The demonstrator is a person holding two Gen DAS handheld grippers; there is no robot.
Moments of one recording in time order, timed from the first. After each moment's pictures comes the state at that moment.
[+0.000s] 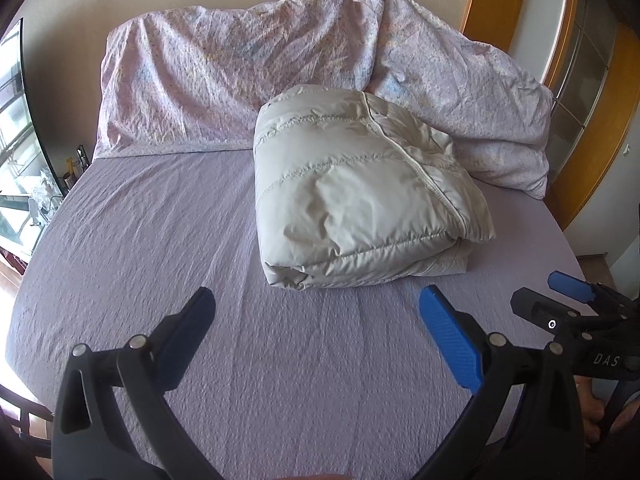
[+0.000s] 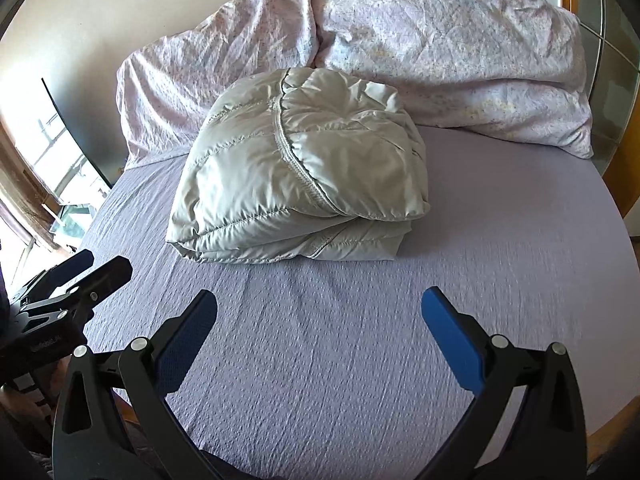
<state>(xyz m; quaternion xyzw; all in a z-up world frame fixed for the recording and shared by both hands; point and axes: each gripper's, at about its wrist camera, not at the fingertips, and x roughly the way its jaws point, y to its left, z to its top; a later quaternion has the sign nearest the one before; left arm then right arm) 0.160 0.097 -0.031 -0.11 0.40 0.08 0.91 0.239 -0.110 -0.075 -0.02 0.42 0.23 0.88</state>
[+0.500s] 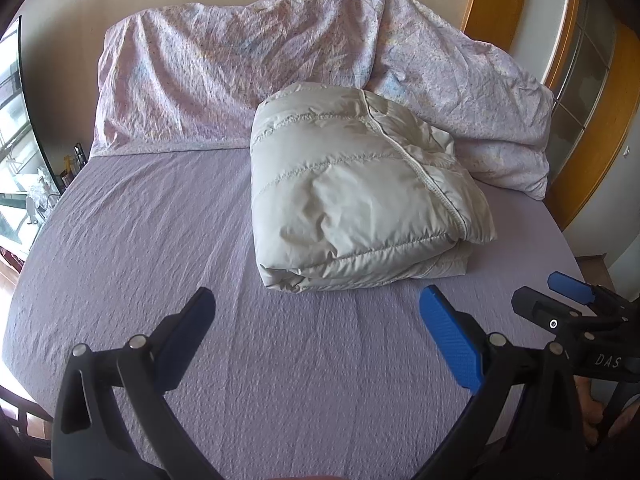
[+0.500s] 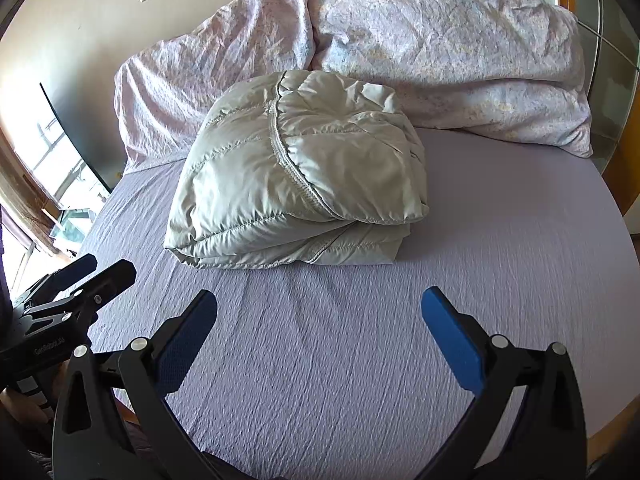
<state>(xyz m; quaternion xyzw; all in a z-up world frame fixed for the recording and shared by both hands) 0.165 0.096 -0.034 -0.11 0.40 0.08 0.91 0.242 -0.112 -0.074 -0.02 0.42 0.23 0.88</state>
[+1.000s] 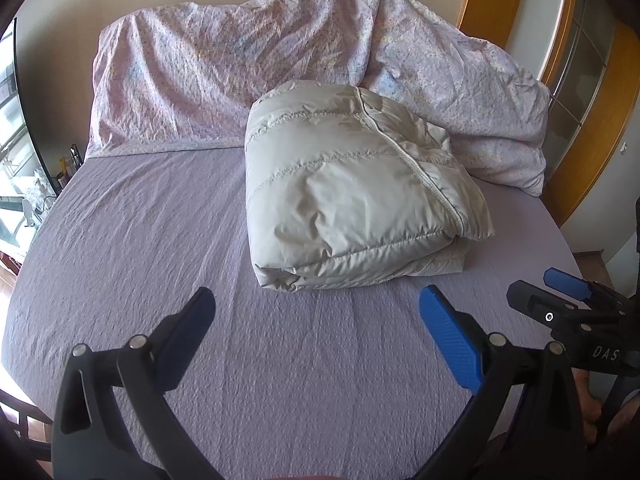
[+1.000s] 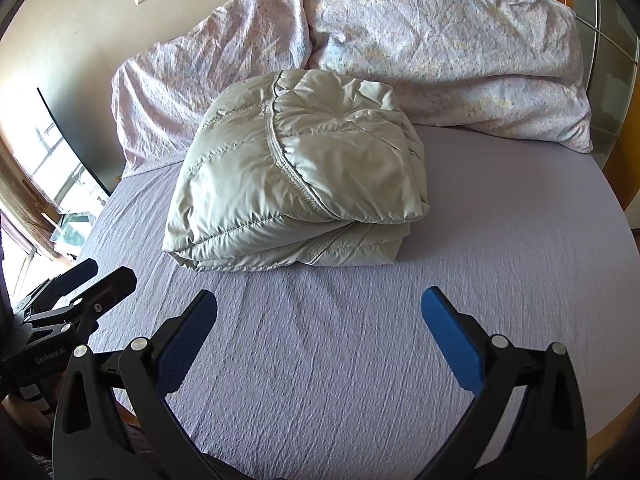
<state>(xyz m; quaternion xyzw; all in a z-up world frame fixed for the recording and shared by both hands) 0.167 0.094 -0.035 -0.11 0.40 0.07 0.91 0.245 -0.112 -0.076 -0.01 0.42 0.23 0.88</state>
